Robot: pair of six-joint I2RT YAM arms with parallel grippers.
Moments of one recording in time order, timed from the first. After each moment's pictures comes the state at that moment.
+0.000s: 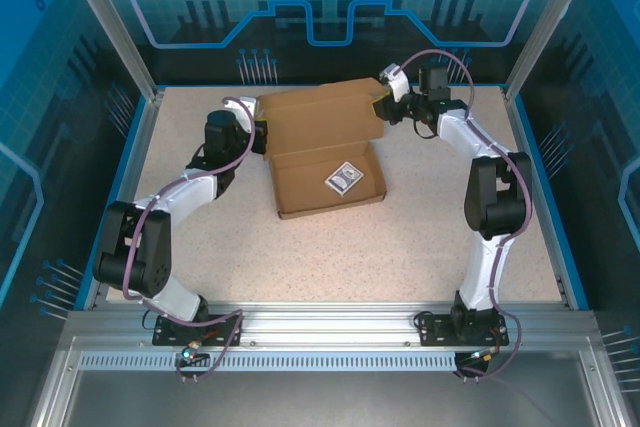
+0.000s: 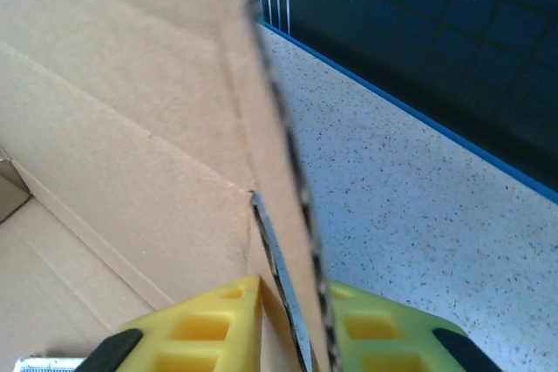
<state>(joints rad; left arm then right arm) -0.17 1.57 0.94 0.29 0.12 -0.08 0.13 2.01 1.63 -0.25 -0.59 -0.33</state>
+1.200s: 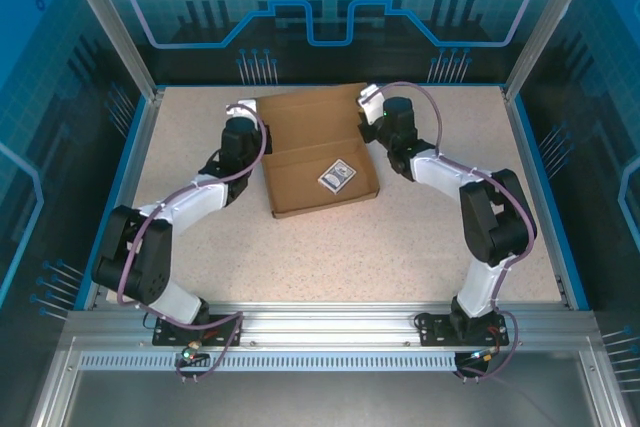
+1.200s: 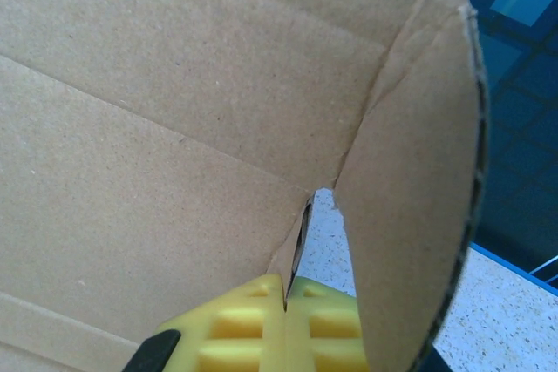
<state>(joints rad) -0.30 1.54 0.91 0.29 -0.30 -0.21 0.39 1.81 1.18 0.31 0.05 -0.28</state>
